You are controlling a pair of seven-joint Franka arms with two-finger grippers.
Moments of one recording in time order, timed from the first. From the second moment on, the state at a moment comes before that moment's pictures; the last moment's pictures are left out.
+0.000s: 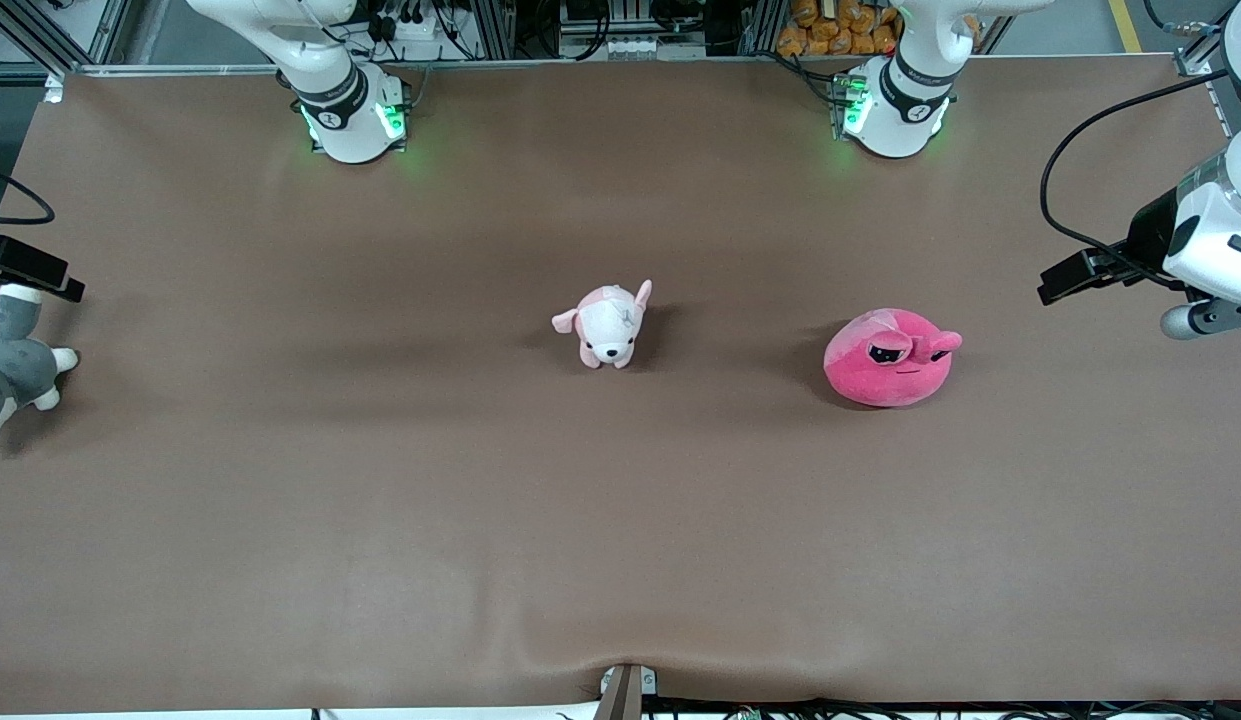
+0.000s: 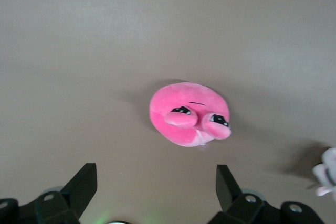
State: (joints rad) left arm -0.04 0.04 -0.03 -1.60 0.01 1.59 -0.37; right arm -0.07 0.11 -0.08 -1.44 0.04 1.49 -0.07
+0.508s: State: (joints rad) left arm -0.03 0.04 -0.04 -1.67 -0.01 1.59 -0.75; right arm -0.08 0.11 -0.08 -1.44 0.05 1.49 -0.07
